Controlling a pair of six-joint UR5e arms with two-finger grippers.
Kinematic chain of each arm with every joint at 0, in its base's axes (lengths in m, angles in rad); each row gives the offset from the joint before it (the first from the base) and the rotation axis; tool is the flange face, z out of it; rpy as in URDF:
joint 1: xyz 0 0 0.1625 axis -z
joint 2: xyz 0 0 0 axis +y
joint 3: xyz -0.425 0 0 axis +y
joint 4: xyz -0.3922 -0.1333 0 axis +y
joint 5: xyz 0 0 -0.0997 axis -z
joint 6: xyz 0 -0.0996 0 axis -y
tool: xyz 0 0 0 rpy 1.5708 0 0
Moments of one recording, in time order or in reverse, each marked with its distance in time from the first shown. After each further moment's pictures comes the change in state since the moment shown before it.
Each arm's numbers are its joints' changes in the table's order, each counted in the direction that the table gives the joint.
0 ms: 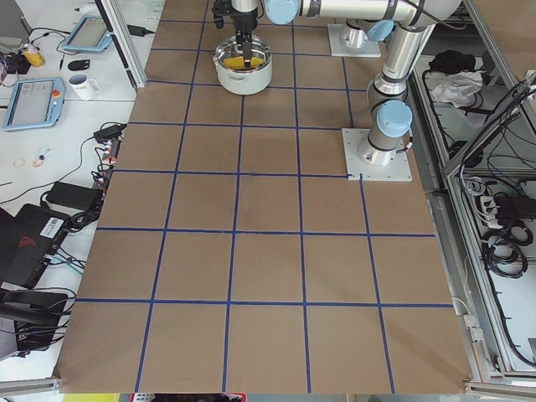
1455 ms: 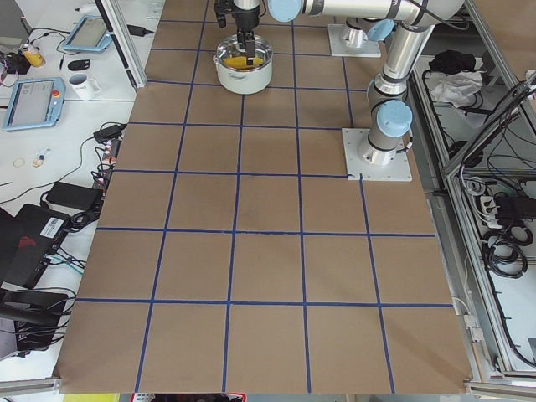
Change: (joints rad) left arm 0.001 -0.010 0.002 0.002 0.006 -0.093; right arm -0.002 0.010 0.001 -0.022 0.002 0.025
